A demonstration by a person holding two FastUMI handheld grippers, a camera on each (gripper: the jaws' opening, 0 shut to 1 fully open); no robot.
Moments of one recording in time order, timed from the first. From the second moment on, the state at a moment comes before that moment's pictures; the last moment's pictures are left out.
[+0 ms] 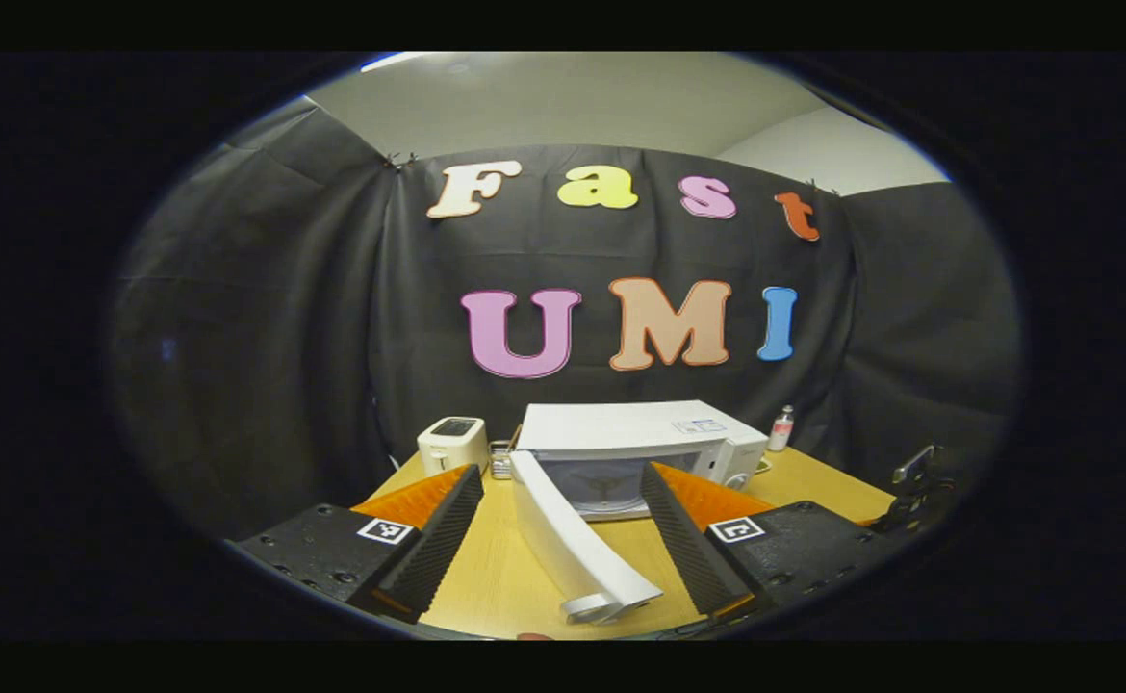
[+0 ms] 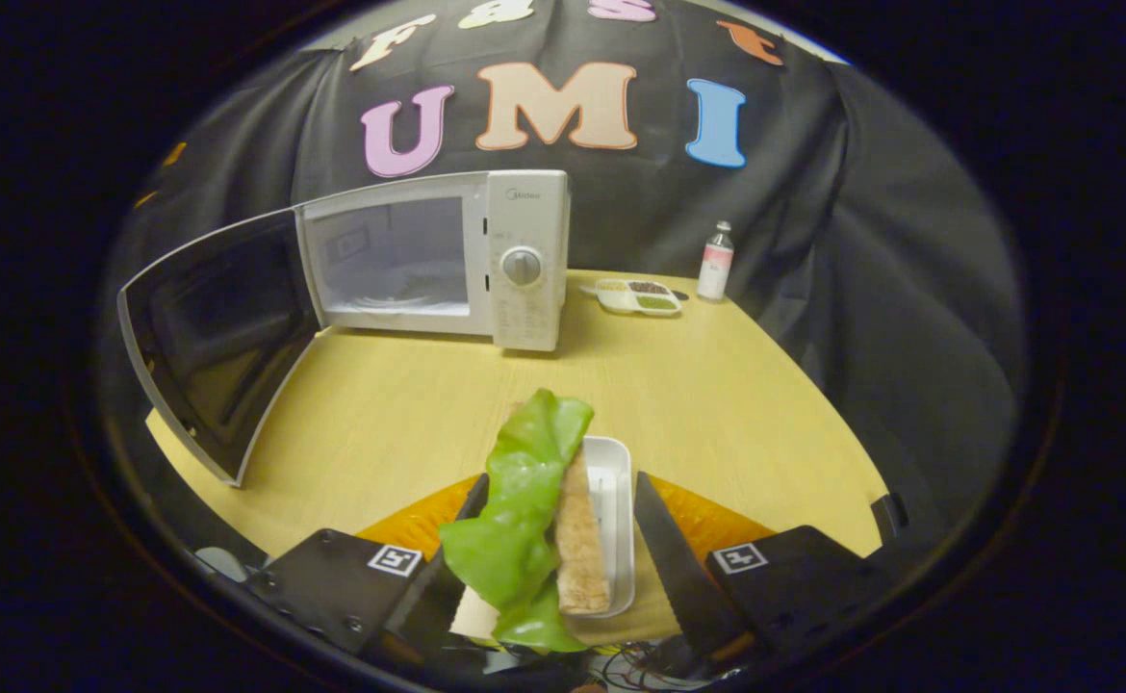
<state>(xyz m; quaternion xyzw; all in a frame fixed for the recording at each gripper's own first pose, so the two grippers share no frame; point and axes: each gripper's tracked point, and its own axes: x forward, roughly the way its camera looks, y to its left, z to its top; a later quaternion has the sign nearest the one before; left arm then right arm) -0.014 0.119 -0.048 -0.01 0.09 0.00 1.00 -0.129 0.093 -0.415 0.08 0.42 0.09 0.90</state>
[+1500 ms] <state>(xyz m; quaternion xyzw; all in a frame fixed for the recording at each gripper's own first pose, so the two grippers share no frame) -0.016 0.135 -0.061 -0.02 0.06 0.04 1.00 0.028 0.231 -0.334 0.25 0.38 0.12 0.88</state>
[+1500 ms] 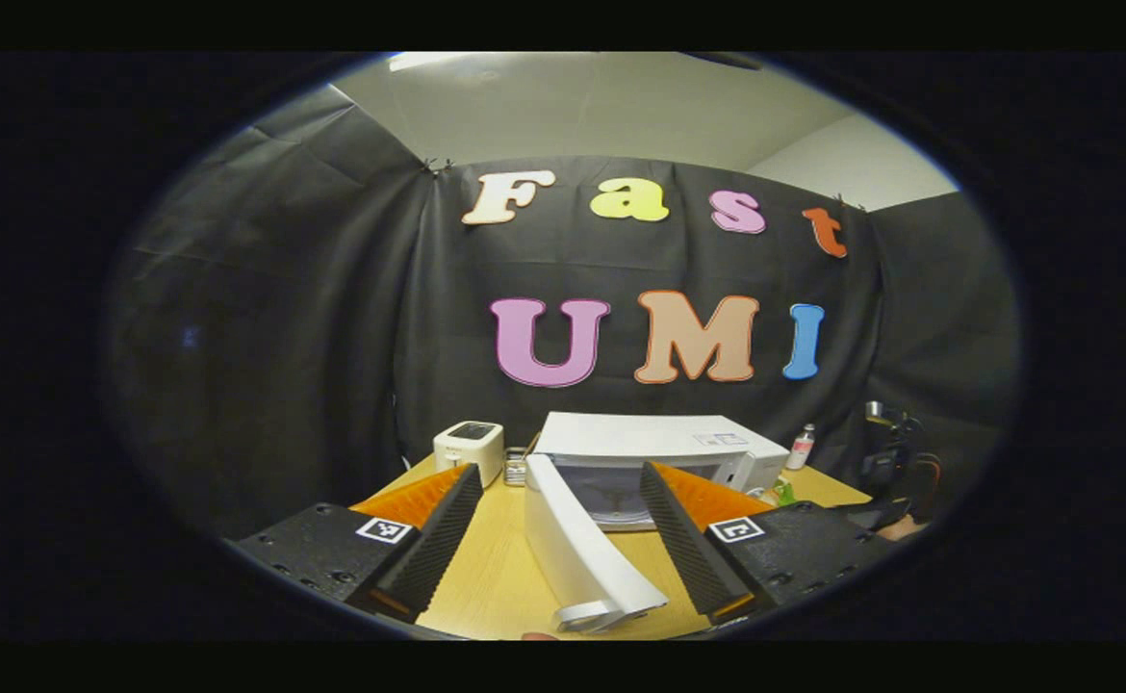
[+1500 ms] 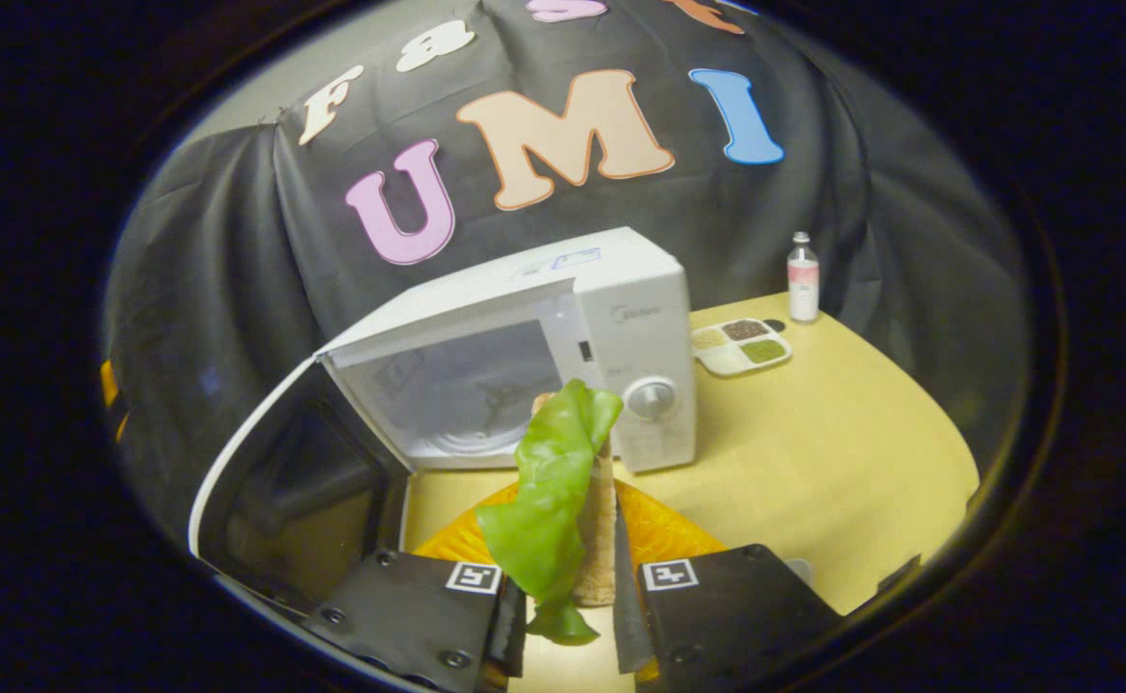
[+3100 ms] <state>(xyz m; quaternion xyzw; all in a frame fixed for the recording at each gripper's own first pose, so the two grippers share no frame) -0.050 0.194 -0.073 0.04 0.11 0.08 0.99 0.218 0.428 -0.408 0.38 0.31 0.00 0.87</state>
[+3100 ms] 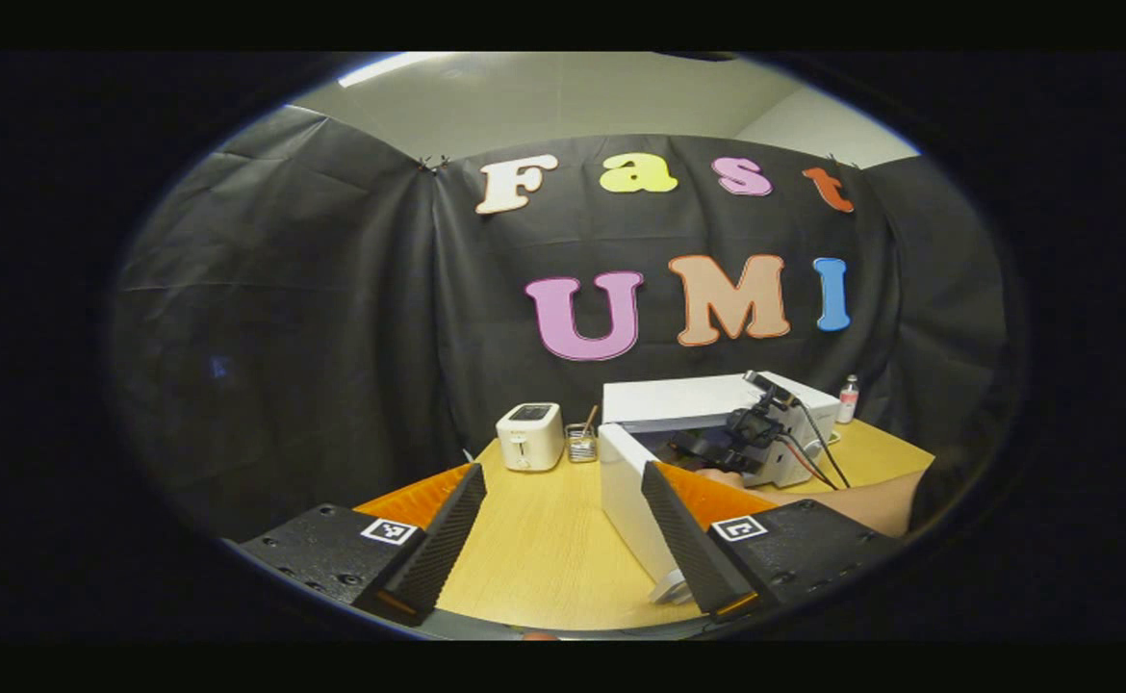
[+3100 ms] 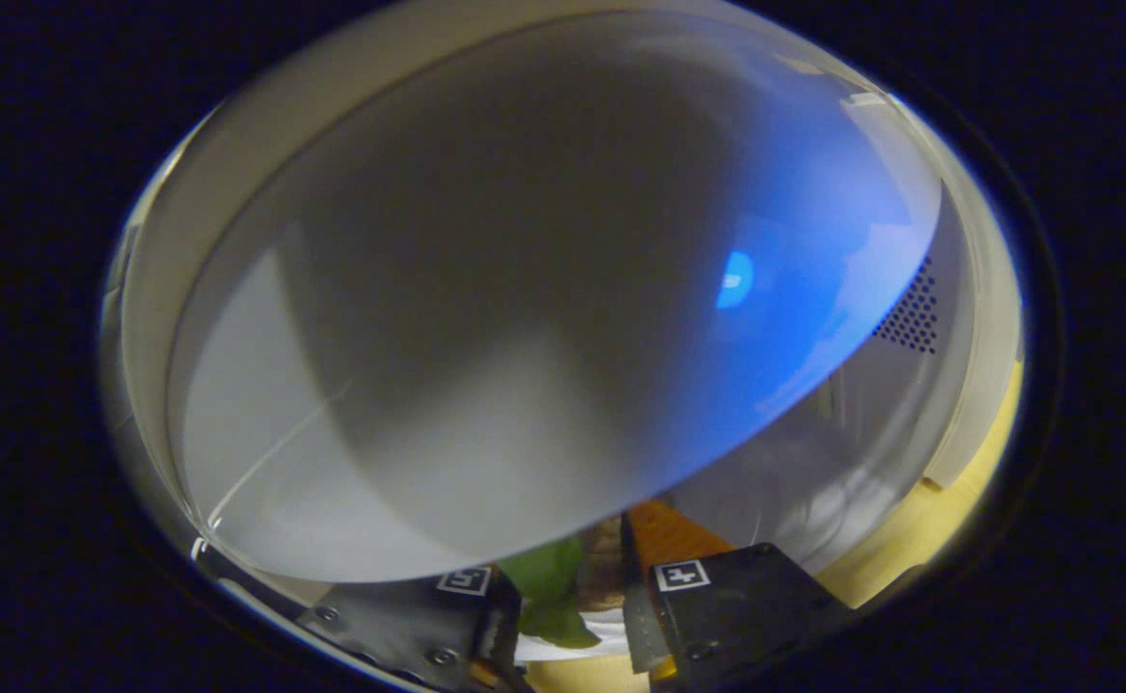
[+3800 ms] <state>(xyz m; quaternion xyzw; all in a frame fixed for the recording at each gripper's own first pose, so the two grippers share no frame) -0.062 0.190 -0.089 0.01 0.13 0.08 0.99 0.198 0.396 -0.433 0.23 0.31 0.00 0.92</state>
